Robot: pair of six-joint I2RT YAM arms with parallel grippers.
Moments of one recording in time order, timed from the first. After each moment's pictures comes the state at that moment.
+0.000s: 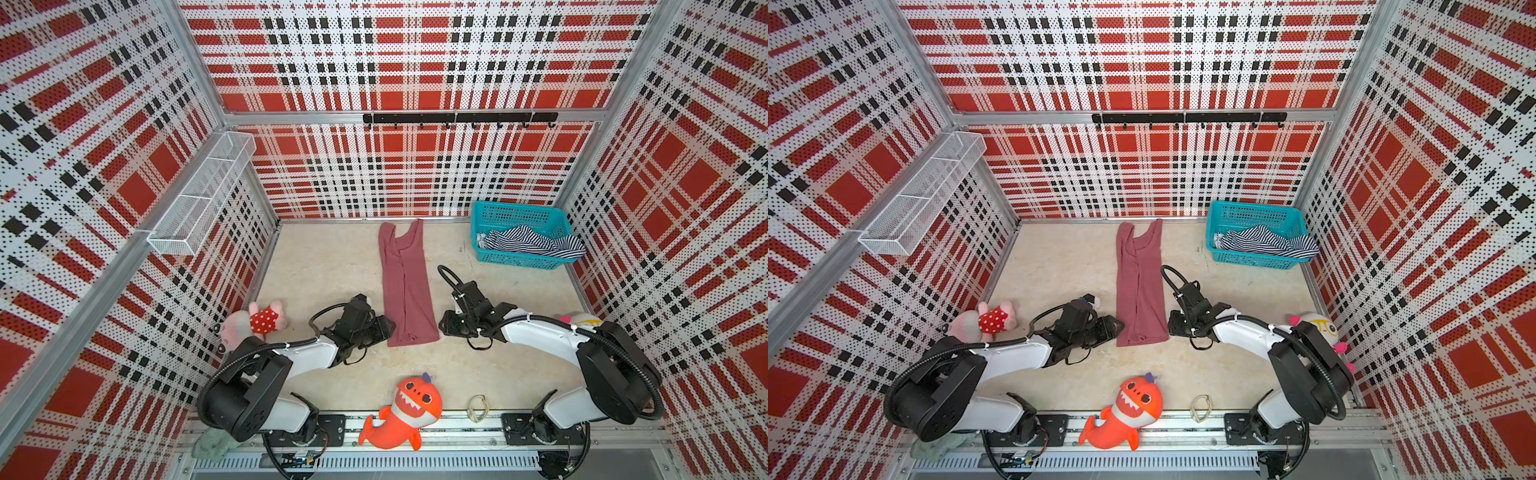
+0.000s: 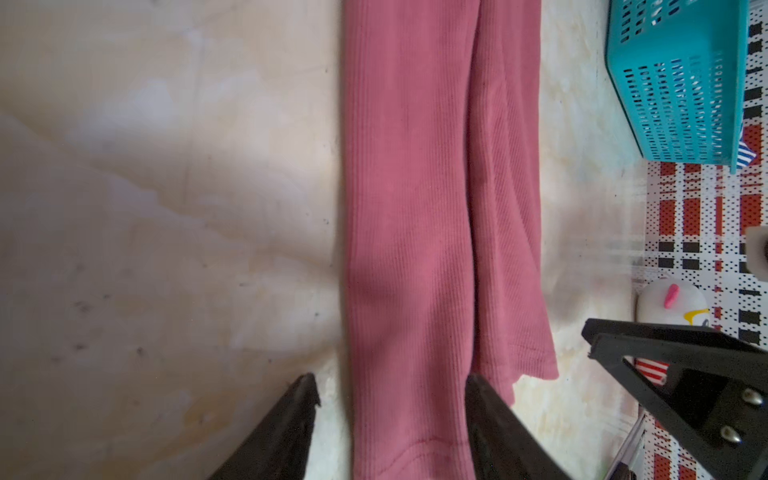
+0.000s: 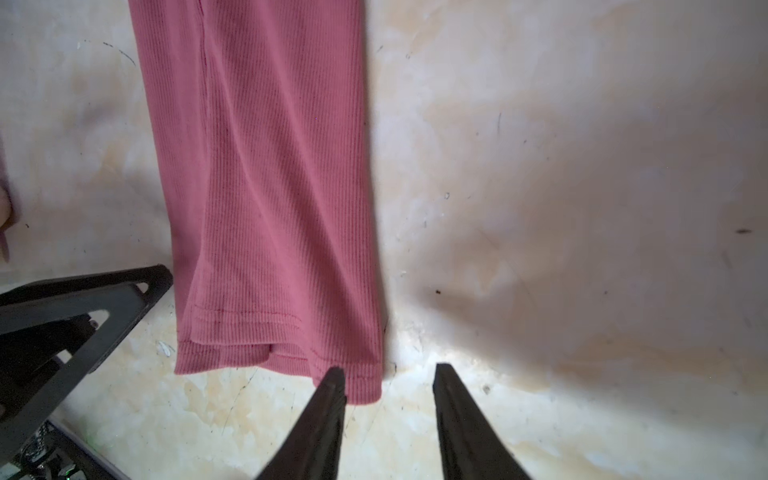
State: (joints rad) left arm -0.55 1.42 0.43 0.21 0.23 -0.87; right arm 0.65 1.49 0.77 -0.29 -0.13 0.71
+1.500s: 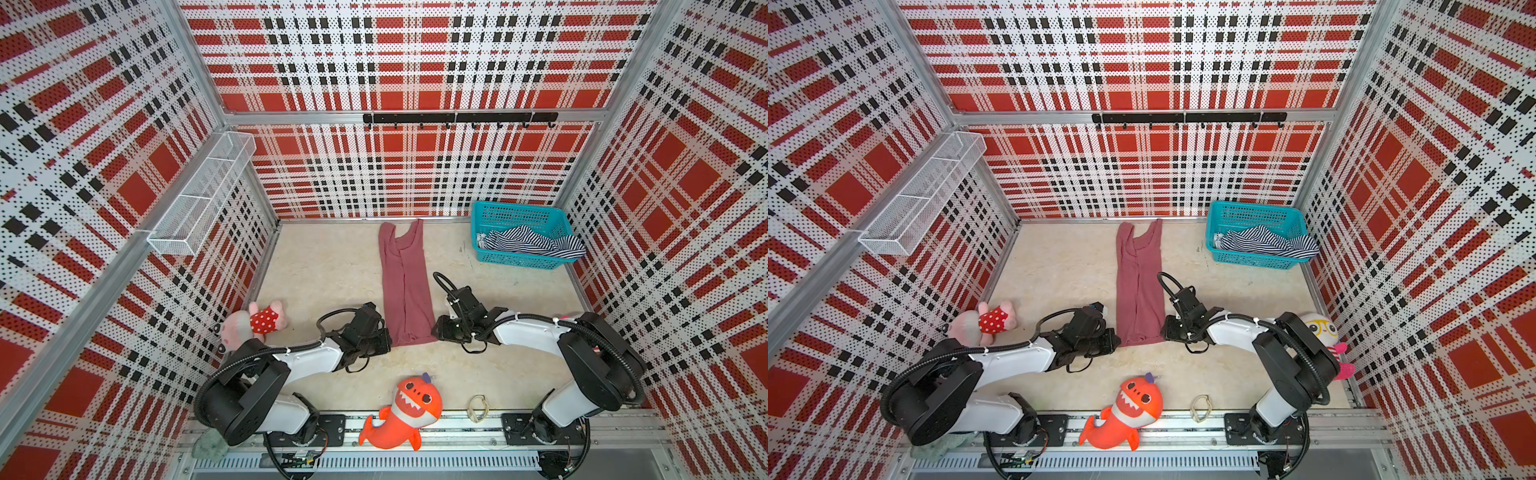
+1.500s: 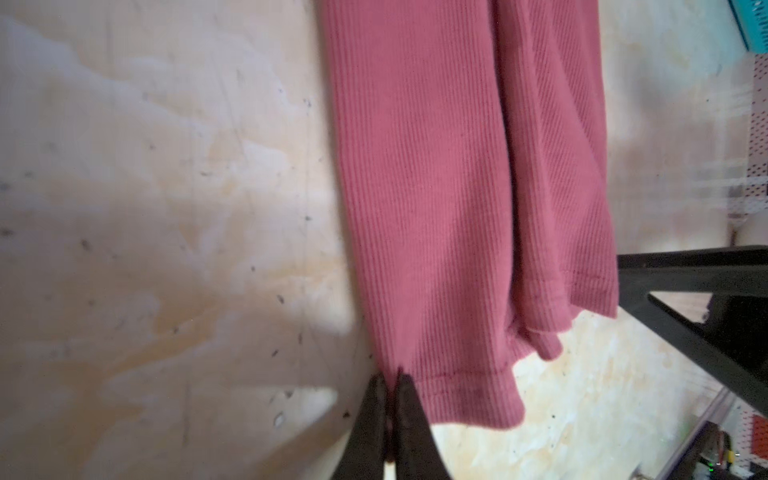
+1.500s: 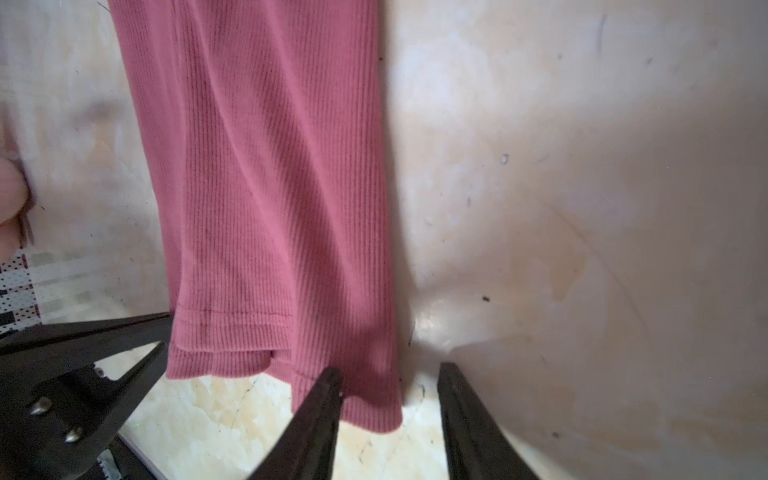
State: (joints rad) left arm -0.65 1.40 0.45 0.01 0.15 -0.78; right arm 0.68 1.59 0.74 -0.16 -0.21 0.77
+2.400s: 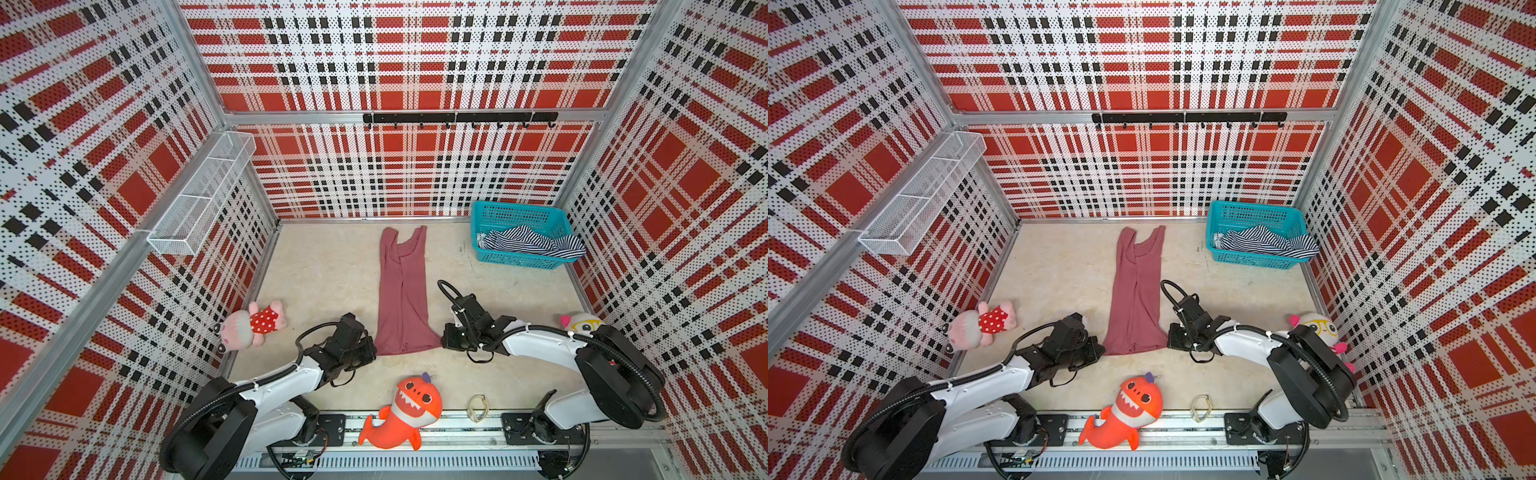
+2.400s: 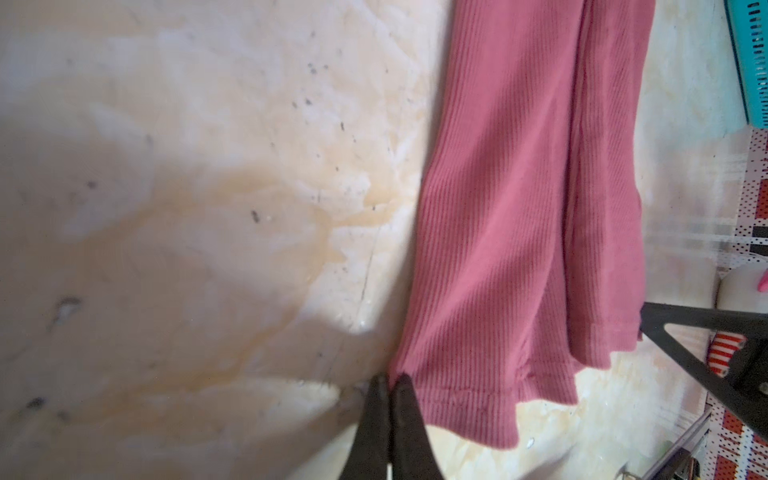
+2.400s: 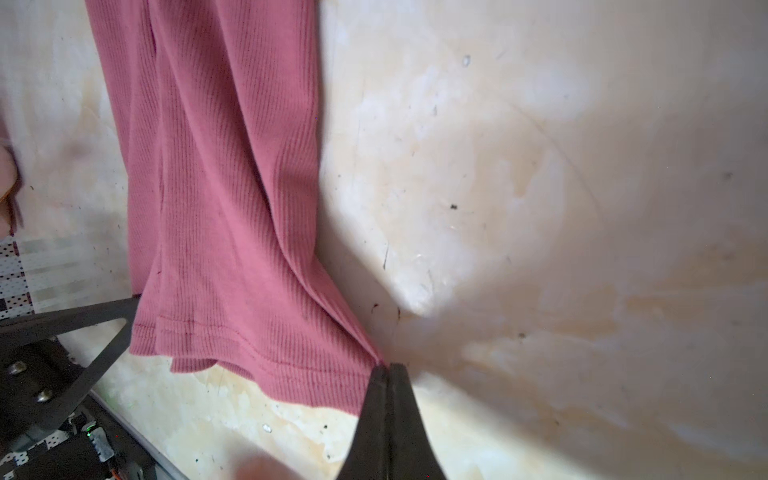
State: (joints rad) left arm -0.58 1.12 0.29 -0.09 0.12 -0.92; right arm 0.73 1.47 0.65 -0.19 -0.17 0.80
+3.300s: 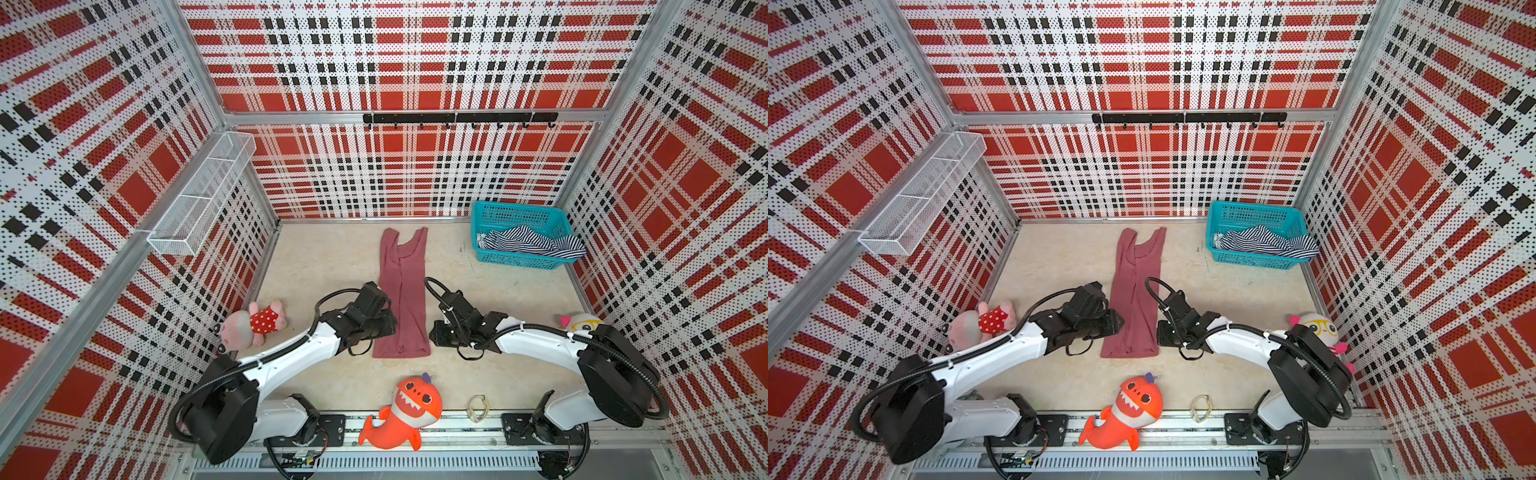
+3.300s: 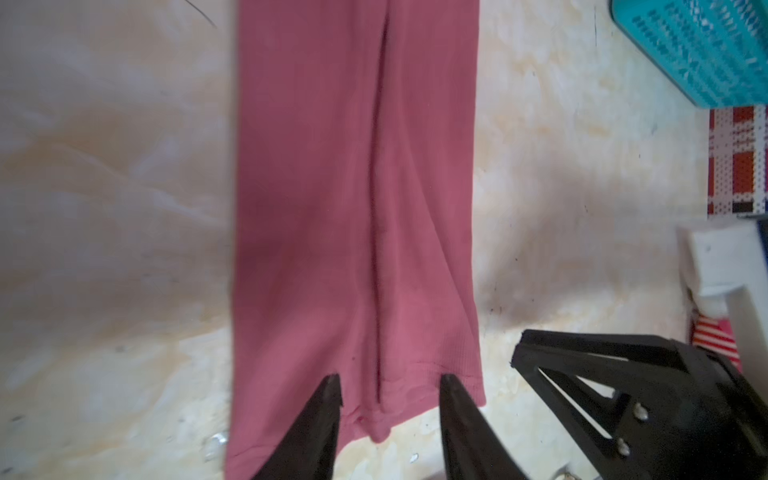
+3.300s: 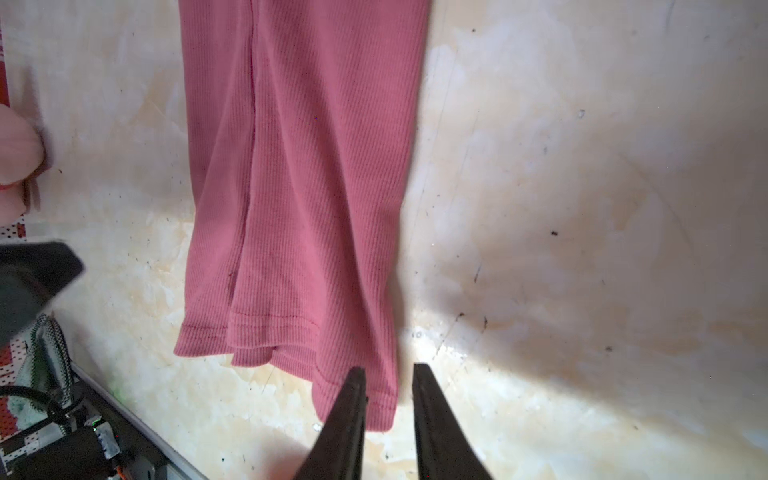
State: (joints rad) left arm -0.71 1.33 0.74 -0.34 0.07 -0.79; right arm 0.81 1.49 0.76 -0.25 -0.08 0.82
